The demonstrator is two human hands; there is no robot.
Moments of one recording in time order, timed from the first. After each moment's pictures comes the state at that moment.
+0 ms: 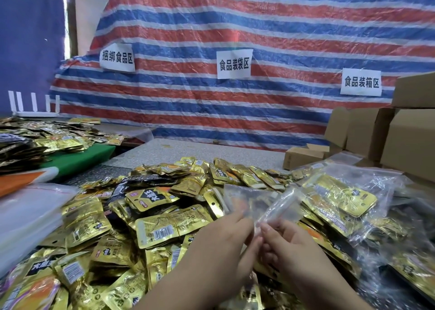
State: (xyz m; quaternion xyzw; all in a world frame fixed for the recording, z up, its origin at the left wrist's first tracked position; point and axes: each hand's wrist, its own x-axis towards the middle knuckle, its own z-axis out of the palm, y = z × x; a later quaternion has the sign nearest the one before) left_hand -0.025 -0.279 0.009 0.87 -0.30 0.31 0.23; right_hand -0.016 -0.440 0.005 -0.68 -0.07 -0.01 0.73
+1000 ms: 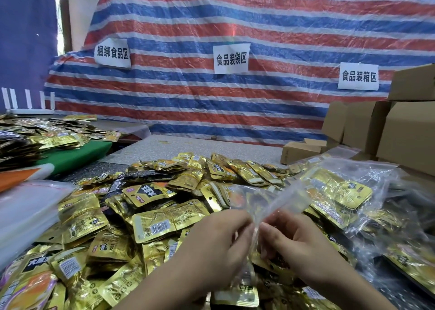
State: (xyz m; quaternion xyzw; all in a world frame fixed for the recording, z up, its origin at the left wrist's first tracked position) left_hand -0.024 -0.276 0.010 0.84 -0.32 0.25 0.35; right_hand -0.034 -0.459 0.025 -0.81 -0.23 -0.07 0.54
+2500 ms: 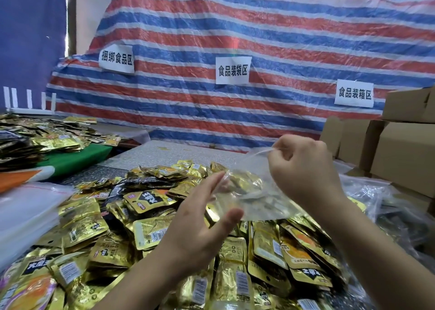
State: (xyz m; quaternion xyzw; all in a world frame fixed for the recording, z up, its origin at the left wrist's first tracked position) left_hand -0.022 -0.250 0.030 0.79 -0.25 0.28 0.48; right_hand -0.008 -0.432 0.136 -0.86 -0.14 -0.43 0.23
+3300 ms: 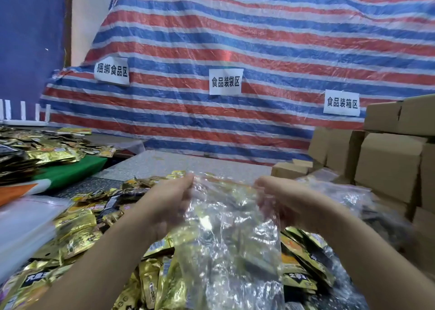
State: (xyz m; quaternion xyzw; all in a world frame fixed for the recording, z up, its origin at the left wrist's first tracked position) left_hand 0.005 -0.224 0.087 0.65 -0.02 -0.02 0.76; right_hand 0.000 -0.456 0.132 -0.86 -0.02 0.07 0.51
